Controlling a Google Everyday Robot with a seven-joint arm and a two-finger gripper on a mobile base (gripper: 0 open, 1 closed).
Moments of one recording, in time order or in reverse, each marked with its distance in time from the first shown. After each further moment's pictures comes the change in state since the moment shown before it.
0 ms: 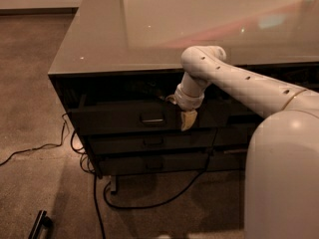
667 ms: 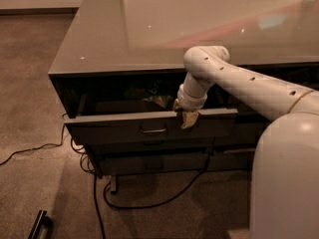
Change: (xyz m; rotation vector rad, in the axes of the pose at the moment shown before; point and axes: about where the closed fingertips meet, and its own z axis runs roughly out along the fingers) arm 0.004 0.008 -0.005 0.005 0.010 0.036
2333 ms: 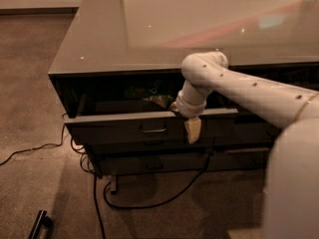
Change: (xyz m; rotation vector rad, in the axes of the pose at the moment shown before) arm -0.012 0.015 0.005 0.004 0.018 -0.012
